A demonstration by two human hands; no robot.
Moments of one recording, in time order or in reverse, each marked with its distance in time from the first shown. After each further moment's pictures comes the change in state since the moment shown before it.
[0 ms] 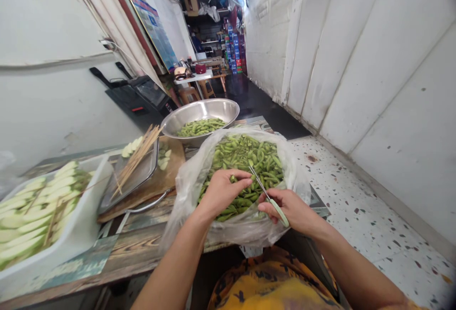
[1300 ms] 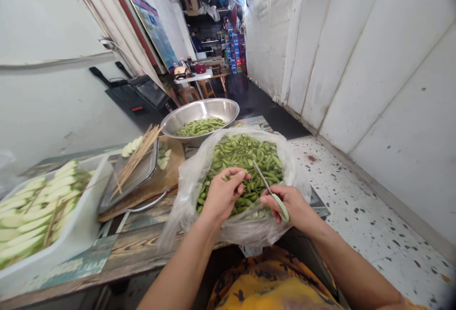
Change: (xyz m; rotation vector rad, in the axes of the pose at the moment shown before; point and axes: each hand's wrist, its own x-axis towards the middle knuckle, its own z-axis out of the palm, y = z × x) left_hand -0.003 -0.002 0.019 -0.839 0.125 -0.221; right_hand 0.004 0.006 0.005 0.269 0.077 0.041
